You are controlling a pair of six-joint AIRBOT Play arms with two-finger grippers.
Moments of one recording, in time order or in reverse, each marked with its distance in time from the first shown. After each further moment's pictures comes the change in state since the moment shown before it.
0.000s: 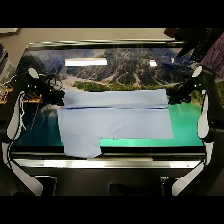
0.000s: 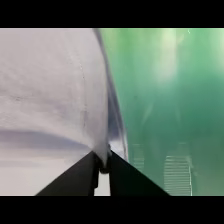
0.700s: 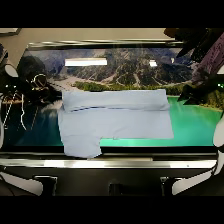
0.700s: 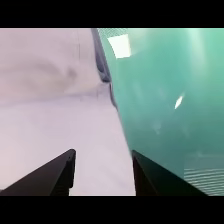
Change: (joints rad) left arm 0.127 0.280 -0.231 0.008 -0.028 -0.018; right arm -0.184 0.207 -0.120 0.170 0.085 -0.095
